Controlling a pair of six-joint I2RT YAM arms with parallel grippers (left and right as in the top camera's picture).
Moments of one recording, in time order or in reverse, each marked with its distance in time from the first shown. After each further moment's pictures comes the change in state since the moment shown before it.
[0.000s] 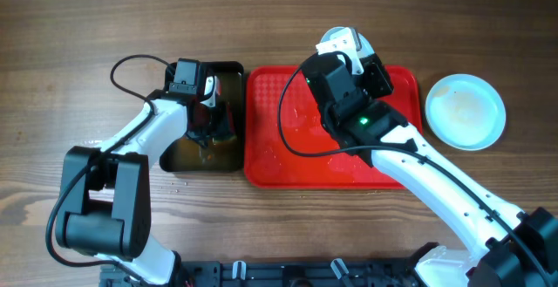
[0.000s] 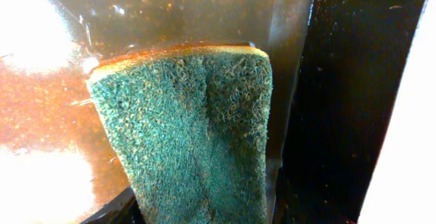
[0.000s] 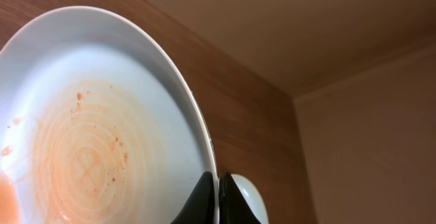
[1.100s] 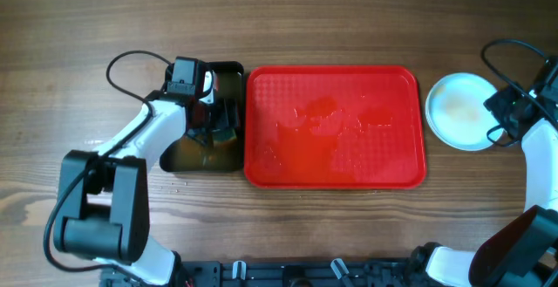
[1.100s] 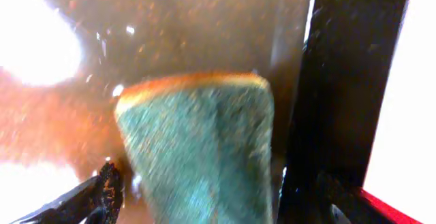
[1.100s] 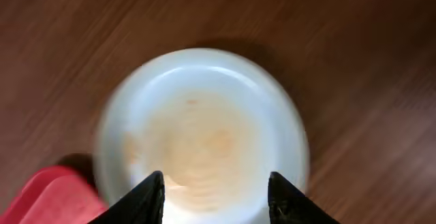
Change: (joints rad) left arm 0.001 -0.029 -0.009 0.042 -0.036 -0.012; right arm -1.135 0.000 -0.062 -0.176 -0.975 0.601
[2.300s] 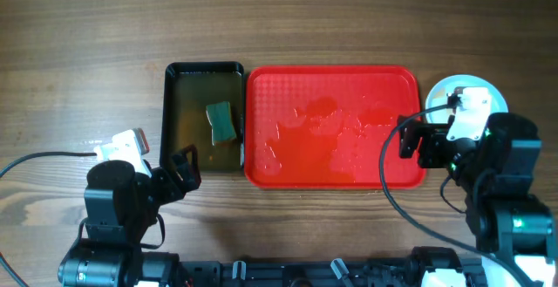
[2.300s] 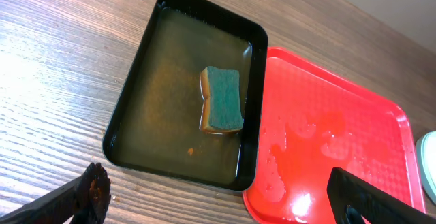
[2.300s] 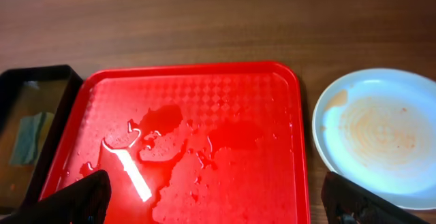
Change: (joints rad) left arm 0.090 -1.209 -0.241 -0.409 -0.145 -0.146; right arm 0.459 -0.715 -0.178 -0.205 -0.211 -0.344
